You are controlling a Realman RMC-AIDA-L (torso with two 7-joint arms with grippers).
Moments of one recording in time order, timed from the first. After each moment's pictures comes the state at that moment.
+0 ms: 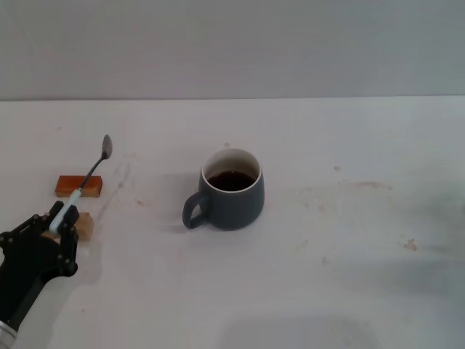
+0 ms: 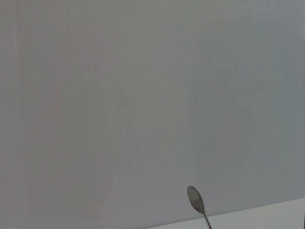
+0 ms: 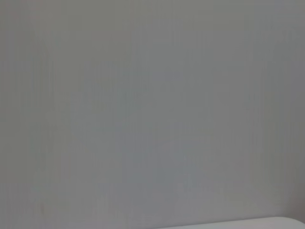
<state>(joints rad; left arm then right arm) -0.07 -2.05 -1.01 -0.33 2.84 1.28 -0.14 0.36 2.08 0.74 0.29 -1.85 -1.04 -0.12</state>
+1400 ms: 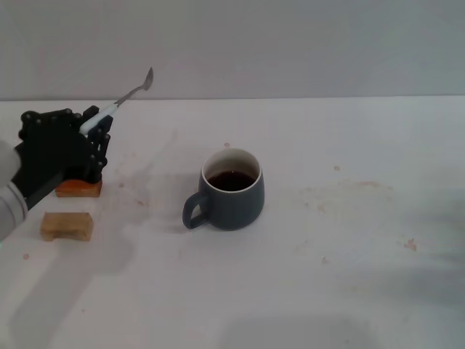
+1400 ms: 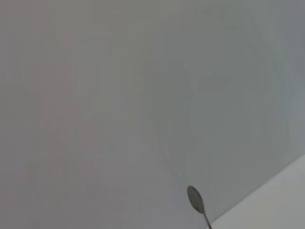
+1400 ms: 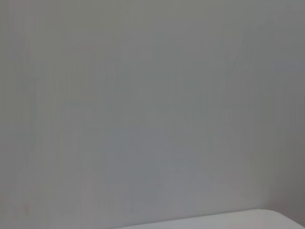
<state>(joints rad) 0.18 -1.79 -1.09 -1.76 2.89 -0.07 0.20 0.32 2.08 0.75 0.31 -1.84 -1.06 -0.12</state>
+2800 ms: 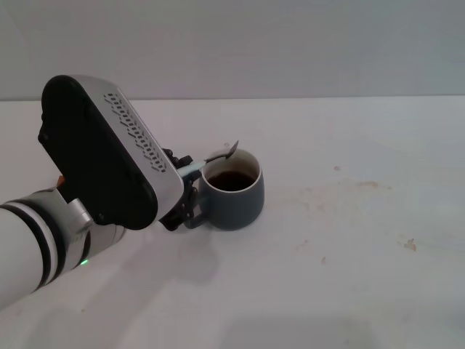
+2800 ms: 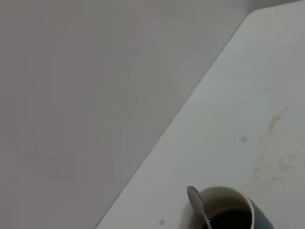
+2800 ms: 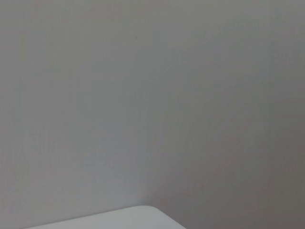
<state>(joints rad) 0.11 -2.06 -1.11 -2.01 2.88 -0.79 0.66 0.21 2.08 0.91 0.27 -1.84 -1.13 -0.12</state>
